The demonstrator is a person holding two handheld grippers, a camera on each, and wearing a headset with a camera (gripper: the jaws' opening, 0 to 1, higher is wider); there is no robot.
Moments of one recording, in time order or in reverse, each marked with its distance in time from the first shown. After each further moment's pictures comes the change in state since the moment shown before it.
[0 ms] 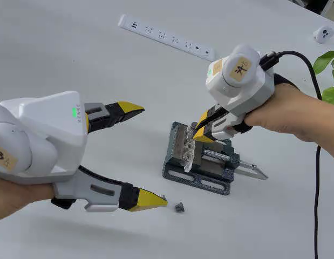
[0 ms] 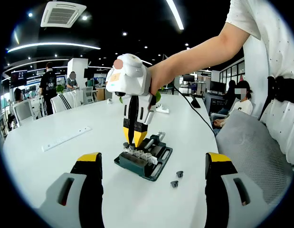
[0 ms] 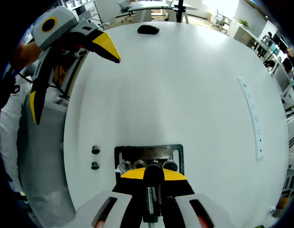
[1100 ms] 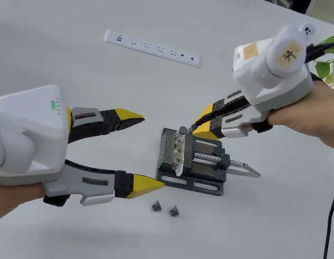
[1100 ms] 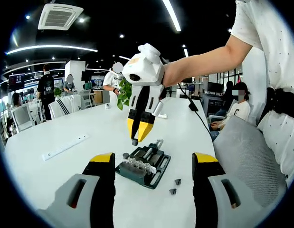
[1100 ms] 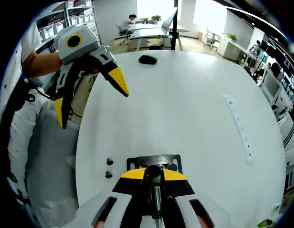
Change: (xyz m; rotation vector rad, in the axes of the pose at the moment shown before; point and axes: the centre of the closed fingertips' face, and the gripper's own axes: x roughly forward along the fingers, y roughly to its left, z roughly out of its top) left arm -0.002 -0.002 0.025 0.022 -0.013 -0.020; right arm -0.049 0.011 0.013 0.015 -0.201 -0.036
